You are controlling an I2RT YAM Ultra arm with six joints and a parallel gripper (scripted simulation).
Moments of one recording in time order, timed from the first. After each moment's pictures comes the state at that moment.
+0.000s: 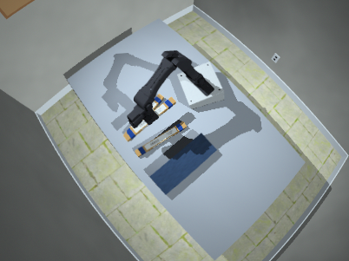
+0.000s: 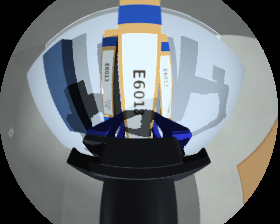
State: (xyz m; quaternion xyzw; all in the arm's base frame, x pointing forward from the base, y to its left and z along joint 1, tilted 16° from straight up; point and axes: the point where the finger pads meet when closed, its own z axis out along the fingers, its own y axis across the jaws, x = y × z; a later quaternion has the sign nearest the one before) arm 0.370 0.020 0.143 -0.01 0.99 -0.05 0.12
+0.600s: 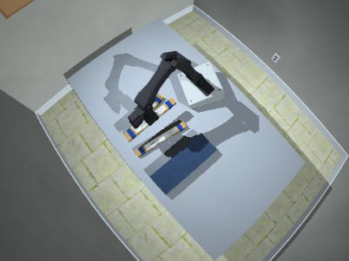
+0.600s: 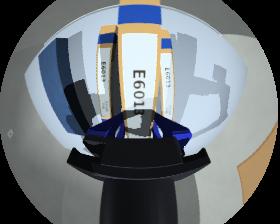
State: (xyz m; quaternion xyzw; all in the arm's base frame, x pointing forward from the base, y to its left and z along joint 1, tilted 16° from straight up) arm 0.371 0.016 0.123 -0.01 0.99 -0.05 0.11
